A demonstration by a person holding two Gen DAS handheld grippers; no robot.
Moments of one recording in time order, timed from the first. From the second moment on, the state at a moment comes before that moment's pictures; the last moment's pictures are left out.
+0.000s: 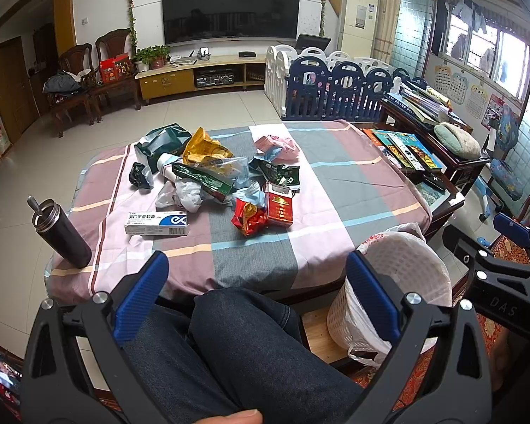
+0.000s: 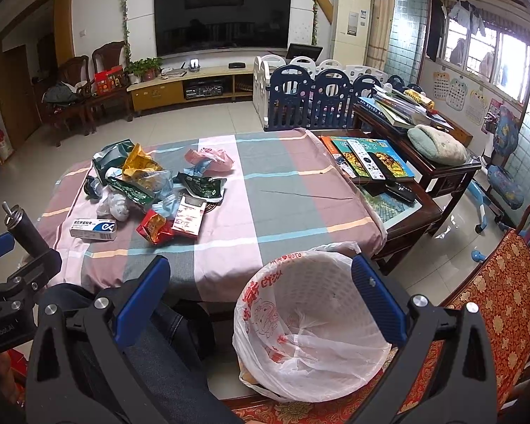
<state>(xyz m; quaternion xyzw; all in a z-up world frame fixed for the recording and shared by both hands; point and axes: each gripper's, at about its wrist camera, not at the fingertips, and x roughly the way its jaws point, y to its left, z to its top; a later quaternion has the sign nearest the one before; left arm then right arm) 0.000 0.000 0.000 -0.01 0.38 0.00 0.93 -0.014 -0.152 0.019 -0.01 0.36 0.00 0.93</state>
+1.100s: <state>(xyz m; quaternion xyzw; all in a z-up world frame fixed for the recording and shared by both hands) 0.001 0.001 0.000 -0.01 0.38 0.00 0.93 -0.014 -0.154 0.021 -0.01 0.37 0.00 0.93</state>
